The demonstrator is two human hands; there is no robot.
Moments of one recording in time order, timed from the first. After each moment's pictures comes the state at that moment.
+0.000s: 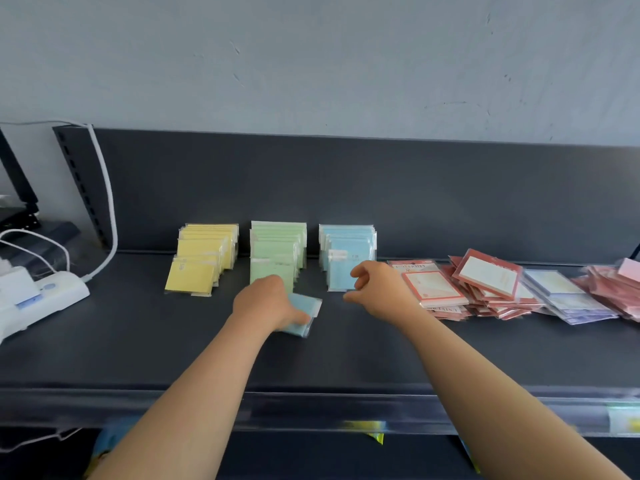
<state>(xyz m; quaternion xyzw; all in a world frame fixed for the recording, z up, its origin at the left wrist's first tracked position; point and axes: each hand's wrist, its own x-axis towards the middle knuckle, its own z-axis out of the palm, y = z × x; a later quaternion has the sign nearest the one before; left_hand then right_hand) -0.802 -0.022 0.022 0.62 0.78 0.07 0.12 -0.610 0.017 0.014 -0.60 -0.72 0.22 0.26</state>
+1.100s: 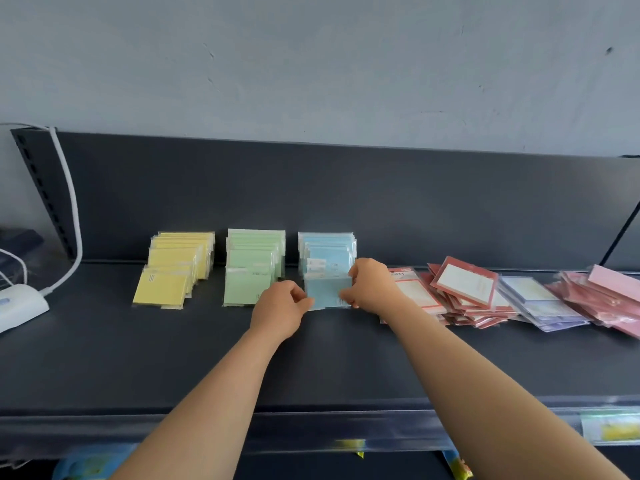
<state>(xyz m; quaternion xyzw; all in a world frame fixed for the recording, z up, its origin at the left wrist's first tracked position) -0.762 0.012 -0.012 0.62 0.69 0.31 0.21 -0.596 0.042 0.030 -0.65 -0.69 0.23 0.21</state>
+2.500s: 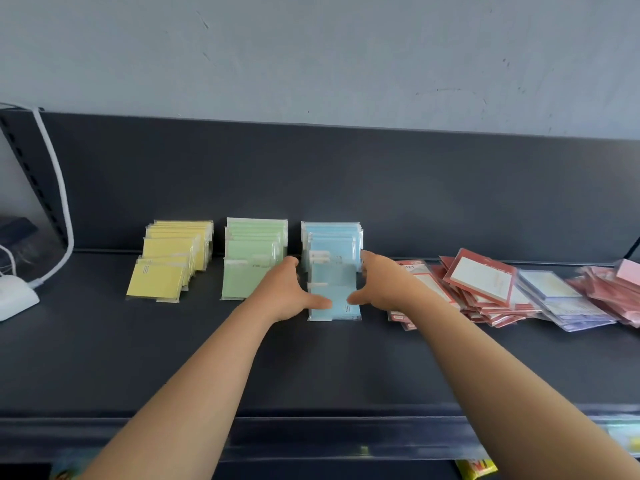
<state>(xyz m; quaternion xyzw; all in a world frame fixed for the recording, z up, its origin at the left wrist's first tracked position) -0.766 0.024 0.012 0.63 0.67 0.25 0.30 -0.582 0.052 0.025 -0.61 -0.75 0.21 0.13</state>
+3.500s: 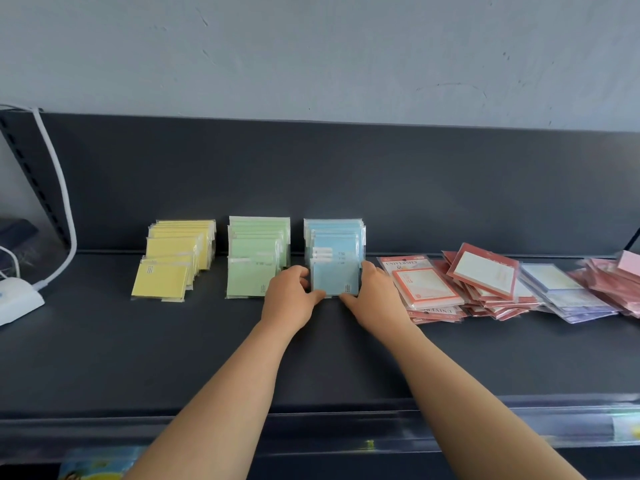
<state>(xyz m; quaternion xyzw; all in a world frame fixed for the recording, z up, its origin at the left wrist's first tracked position) -0.756 0.025 -0.019 0.61 0.68 0.35 0.22 -0.607 0.034 -0.018 -0.65 -0.71 0.14 0.25</state>
